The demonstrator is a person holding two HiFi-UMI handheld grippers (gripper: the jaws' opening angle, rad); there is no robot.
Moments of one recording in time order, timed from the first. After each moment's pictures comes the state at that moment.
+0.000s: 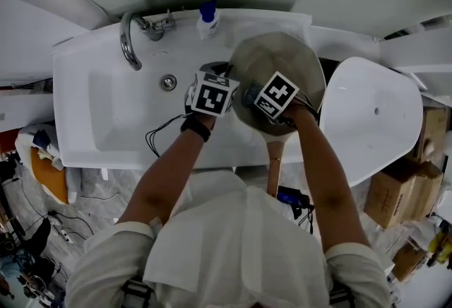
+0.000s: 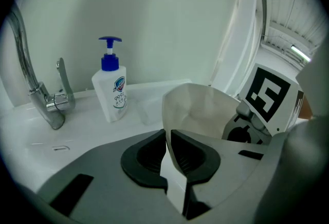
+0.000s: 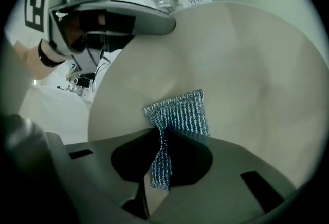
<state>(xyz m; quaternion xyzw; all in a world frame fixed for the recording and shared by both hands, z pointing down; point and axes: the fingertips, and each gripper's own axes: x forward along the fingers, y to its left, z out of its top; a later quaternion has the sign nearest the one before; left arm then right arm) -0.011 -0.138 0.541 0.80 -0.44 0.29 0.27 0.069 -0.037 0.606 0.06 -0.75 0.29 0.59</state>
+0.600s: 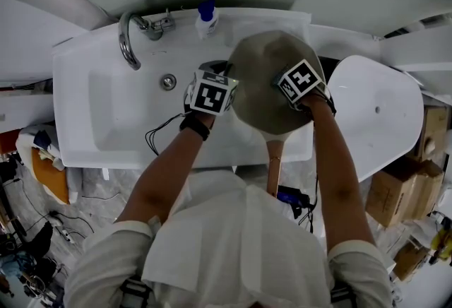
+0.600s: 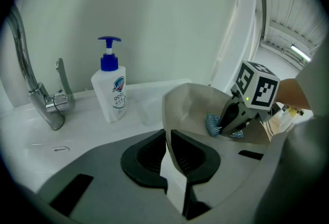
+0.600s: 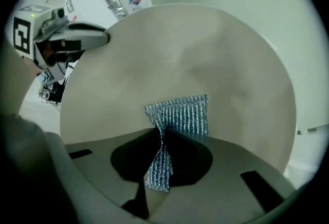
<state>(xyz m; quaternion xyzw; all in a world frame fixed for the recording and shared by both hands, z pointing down) -0.011 -0.138 0.539 0.80 -0.44 0.29 0.27 0.154 -0.101 0.609 0.21 -0.71 0.29 0.61</state>
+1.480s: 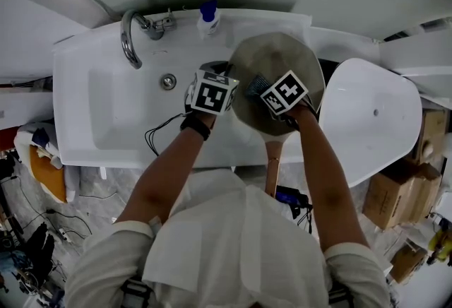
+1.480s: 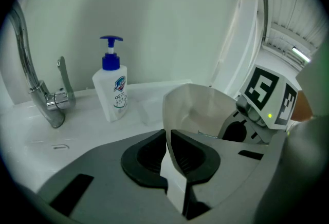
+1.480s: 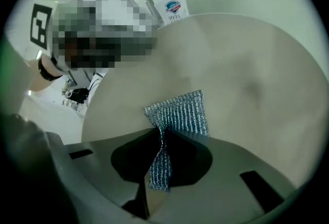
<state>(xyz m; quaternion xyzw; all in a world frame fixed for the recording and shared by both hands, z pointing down) -0.010 -0.139 0.539 0.80 -0.44 0.29 0.28 0.075 -0.063 0.604 0.13 -0.78 0.31 0.53</state>
